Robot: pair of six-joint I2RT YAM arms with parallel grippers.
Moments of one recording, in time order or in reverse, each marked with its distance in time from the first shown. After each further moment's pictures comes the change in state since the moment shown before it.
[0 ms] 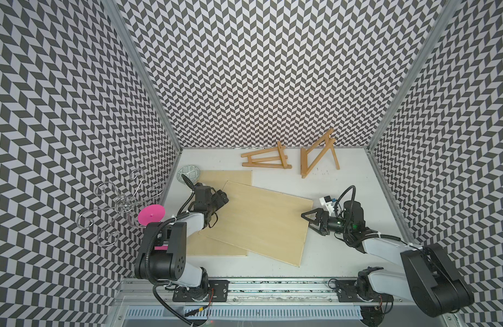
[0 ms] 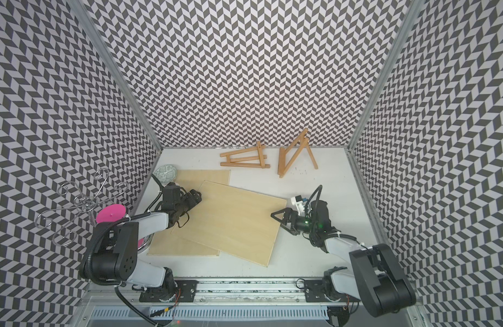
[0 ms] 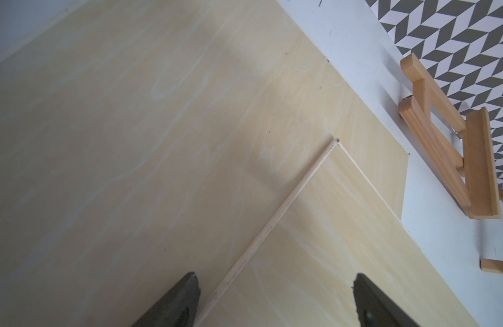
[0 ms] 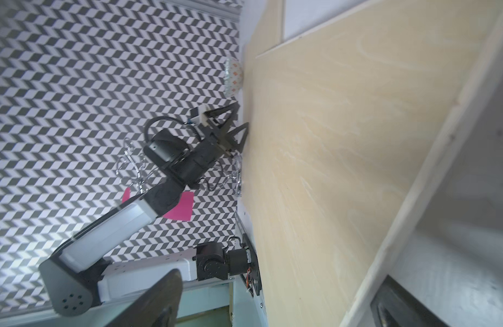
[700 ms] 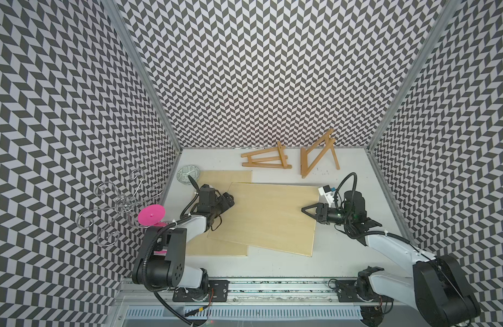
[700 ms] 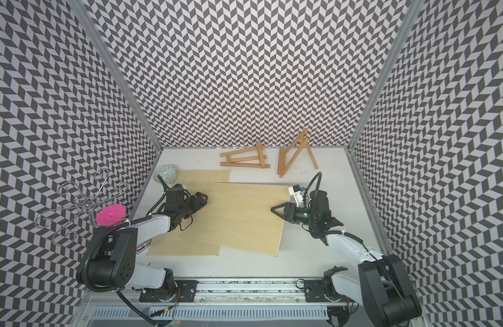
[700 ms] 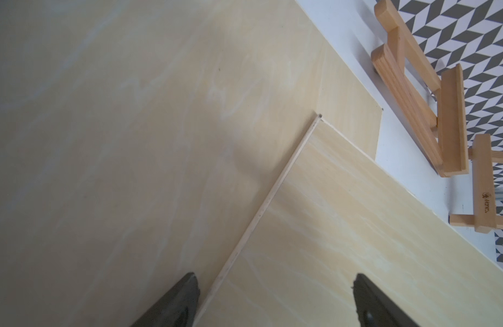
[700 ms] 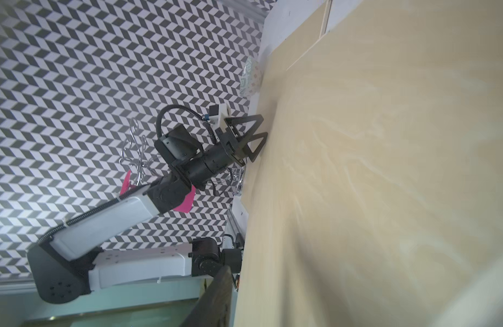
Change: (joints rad) left arm -0.071 -0.052 -0.023 -0.034 0.068 -0.027; right arm 0.022 -0.058 0.187 -0.294 0.056 -0.223
